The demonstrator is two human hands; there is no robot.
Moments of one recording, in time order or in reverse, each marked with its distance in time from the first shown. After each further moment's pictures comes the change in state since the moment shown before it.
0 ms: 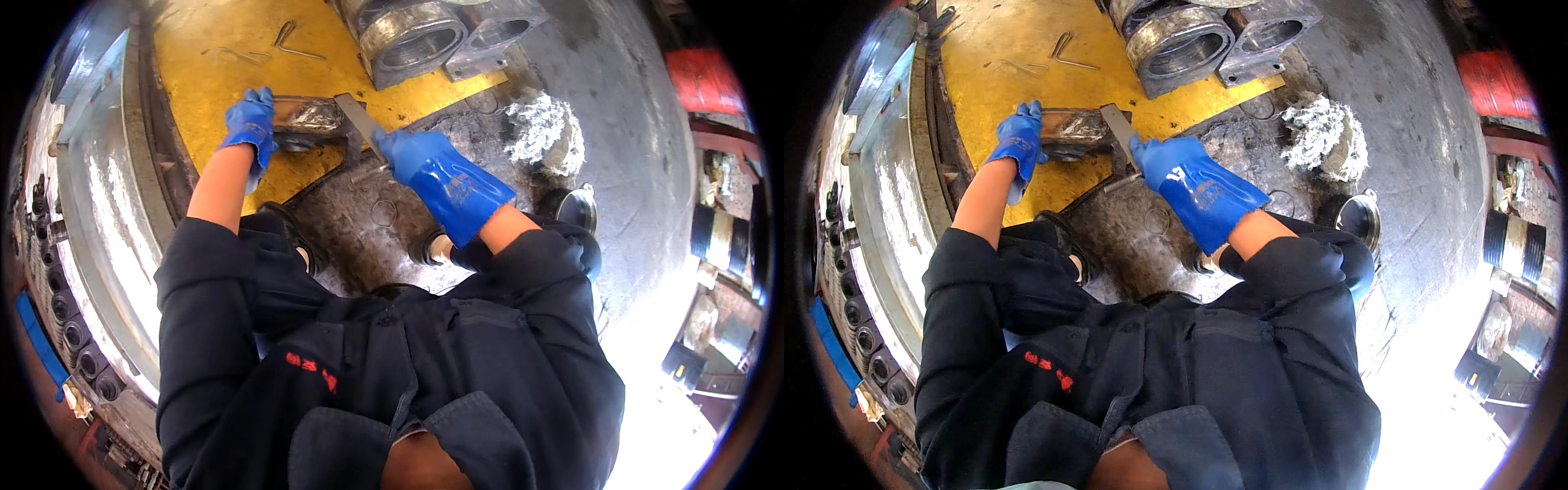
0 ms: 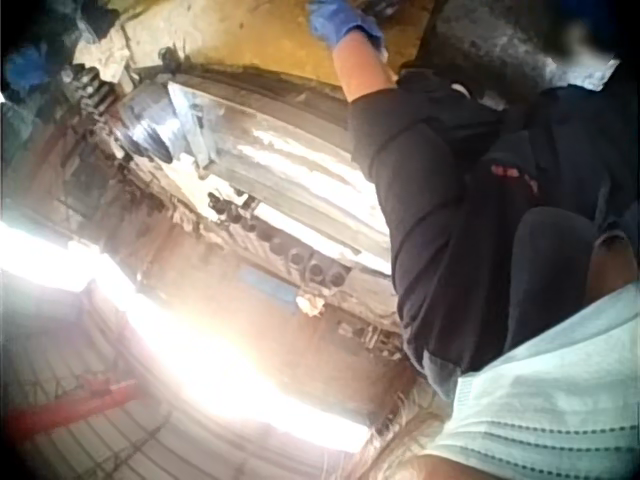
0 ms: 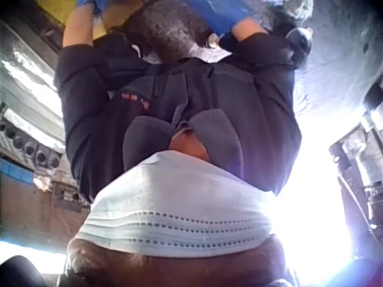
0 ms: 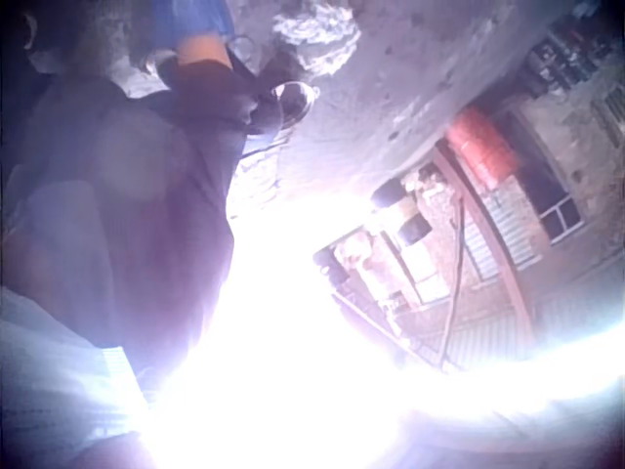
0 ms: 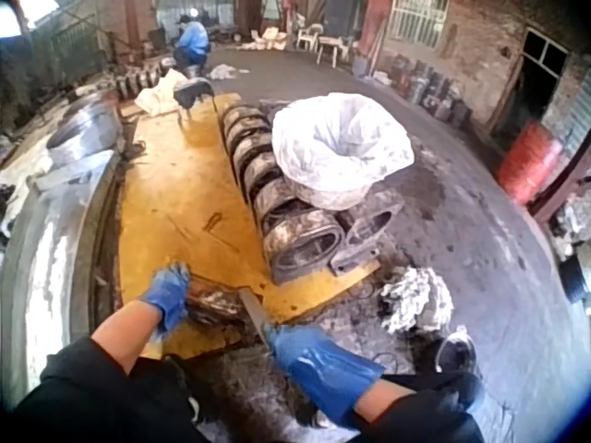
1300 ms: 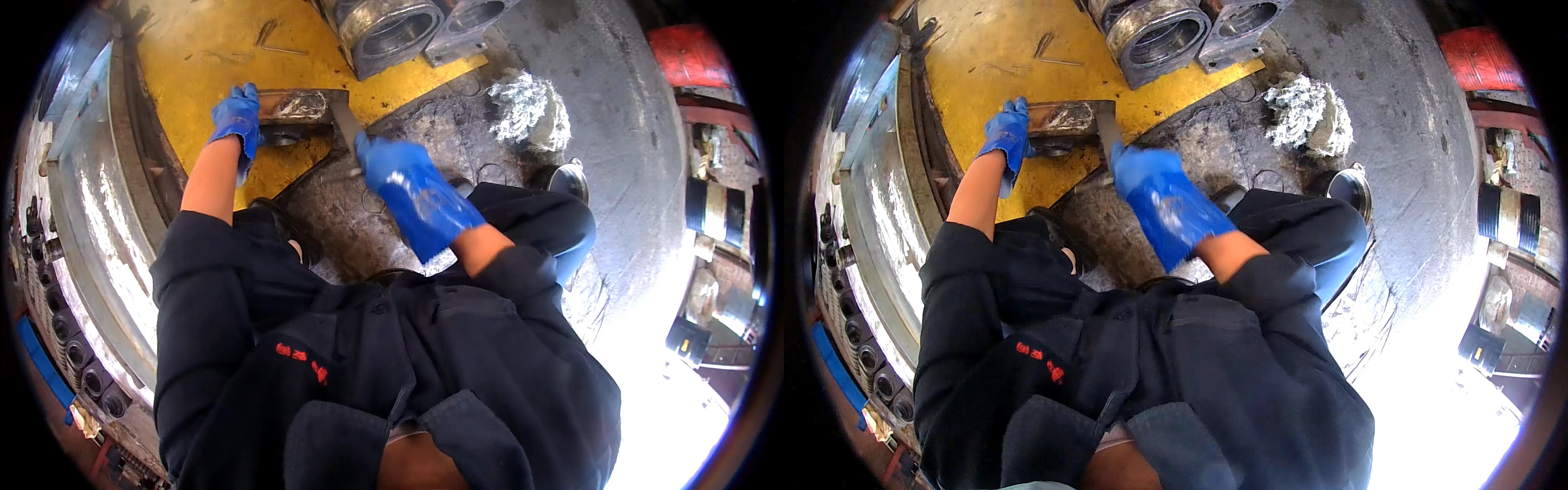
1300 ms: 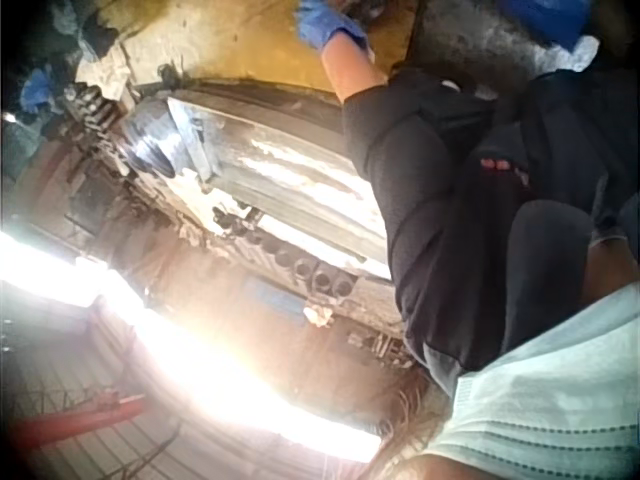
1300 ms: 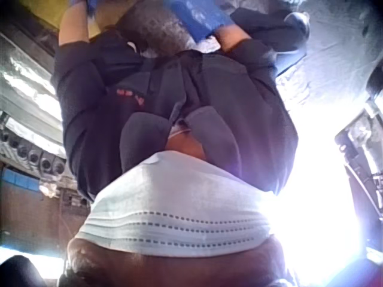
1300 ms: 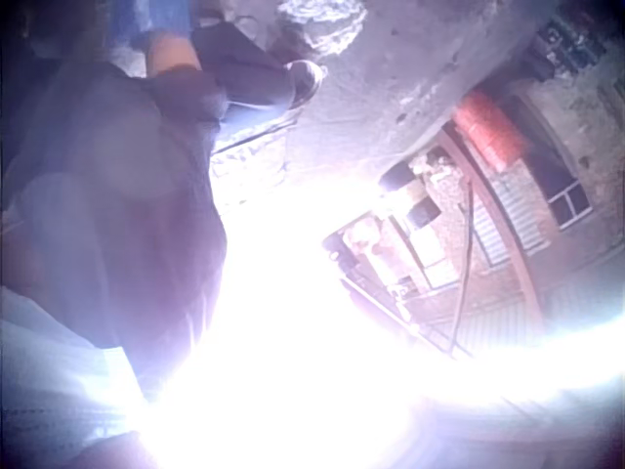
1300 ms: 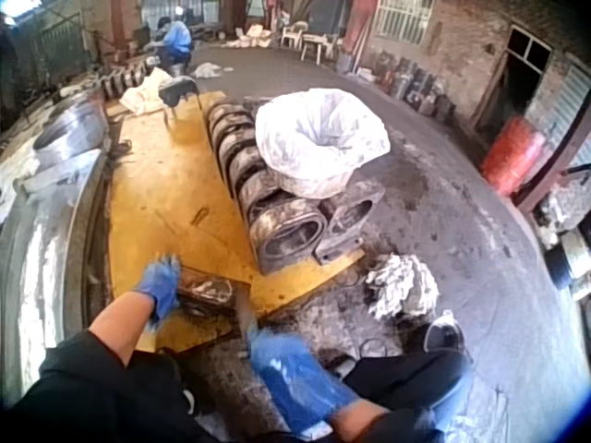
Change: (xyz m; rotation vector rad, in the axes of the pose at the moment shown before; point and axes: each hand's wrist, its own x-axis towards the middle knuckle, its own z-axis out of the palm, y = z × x) left_hand 0.014 -0.023 0.042 -0.217 0.182 -0.019; right_hand -0.029 -0.062 -0.001 0.165 -0.073 0.158
